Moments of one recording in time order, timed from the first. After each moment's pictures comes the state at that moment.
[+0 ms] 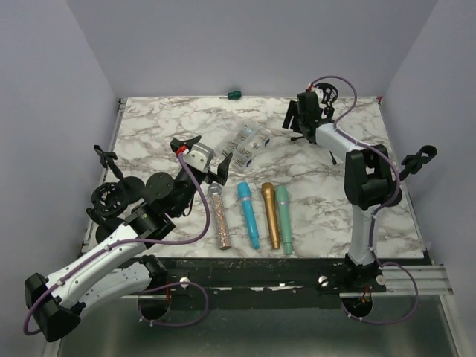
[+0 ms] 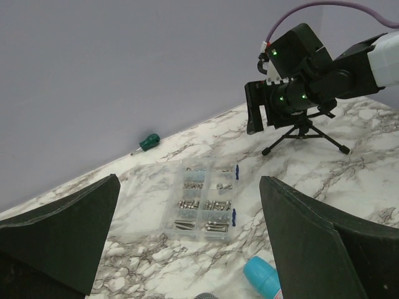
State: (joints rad) left arm -0.81 0.81 0.73 0.26 -0.27 0.19; right arm 0.28 2.08 1.59 -0.14 0.24 0.40
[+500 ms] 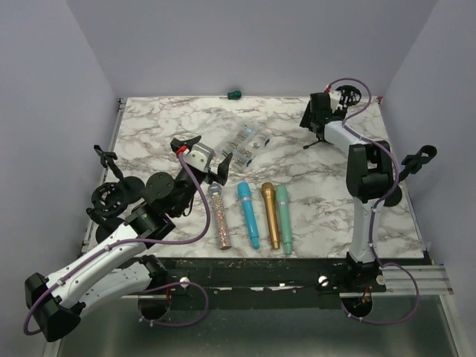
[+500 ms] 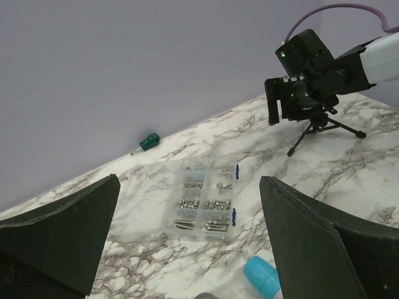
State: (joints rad) left arm -0.81 0.81 0.73 0.26 -0.27 0.19; right arm 0.18 2.20 1.67 -0.18 0.38 0.41
